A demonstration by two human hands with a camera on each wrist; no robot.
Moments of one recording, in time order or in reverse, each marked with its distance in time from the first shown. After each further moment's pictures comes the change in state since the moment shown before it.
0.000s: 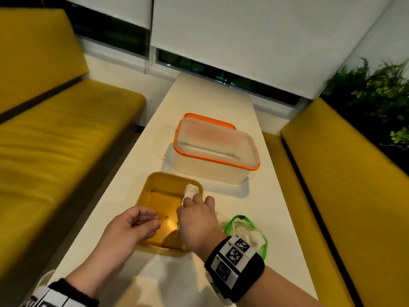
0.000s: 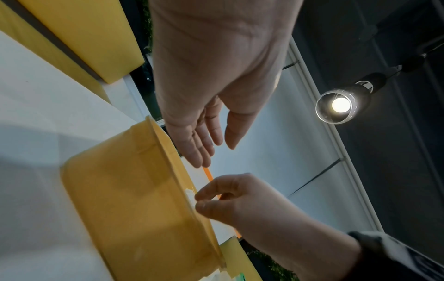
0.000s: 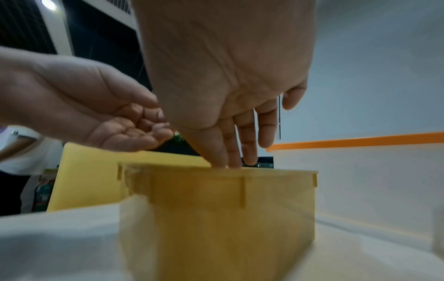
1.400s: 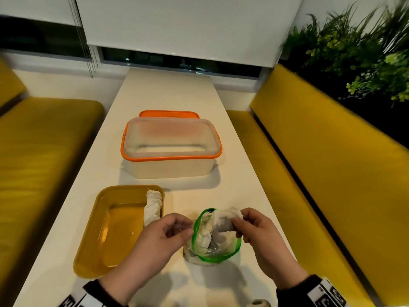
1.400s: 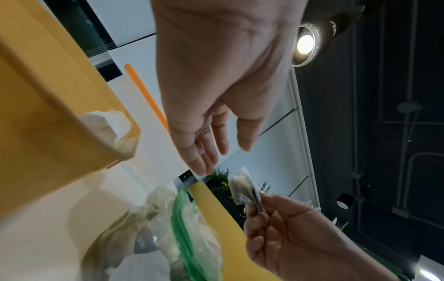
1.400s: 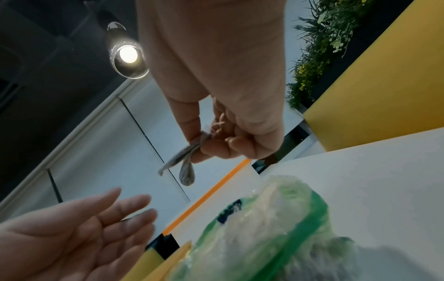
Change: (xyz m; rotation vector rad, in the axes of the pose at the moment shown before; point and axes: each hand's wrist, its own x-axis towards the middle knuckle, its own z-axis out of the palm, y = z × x) left_hand 0.008 0.010 0.124 0.259 -0.389 0.038; right_hand -0.126 0.134 0.031 1.602 0.380 0.715
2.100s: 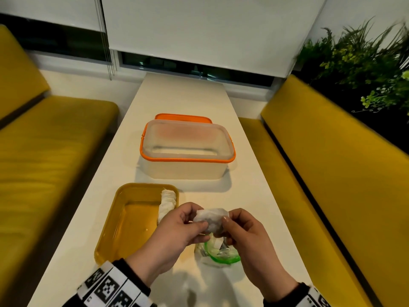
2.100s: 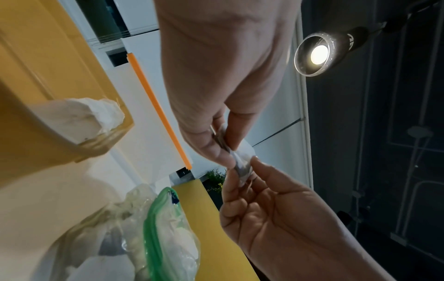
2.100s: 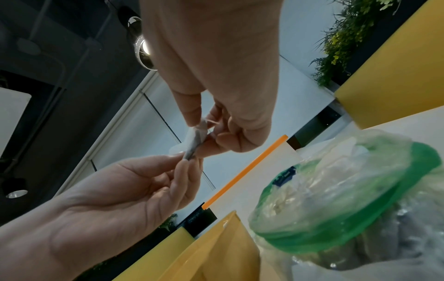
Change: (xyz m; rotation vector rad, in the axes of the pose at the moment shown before) left_hand 0.000 0.026 0.003 -0.324 -0.041 -0.111; right_hand -0.019 -0.017 0.050 0.156 -0.110 -0.079
